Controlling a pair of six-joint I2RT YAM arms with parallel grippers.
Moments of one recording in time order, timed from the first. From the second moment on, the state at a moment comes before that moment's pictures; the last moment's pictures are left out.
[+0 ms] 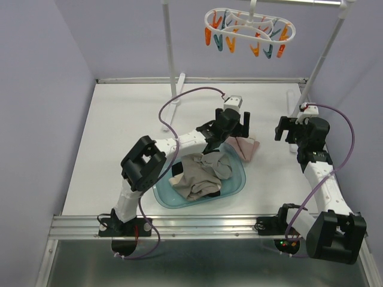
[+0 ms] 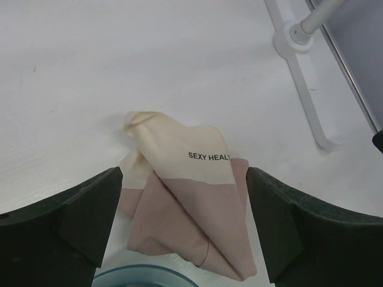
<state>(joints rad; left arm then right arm) -0.94 1.99 1.51 0.07 -0.29 -0.50 -0.18 1.02 0.68 -0.06 -0.17 -0.01</state>
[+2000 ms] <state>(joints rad) -0.96 0.77 0.62 0.13 -0.02 -0.32 -0.19 0.98 0.68 -0.06 -0.20 -0.01</state>
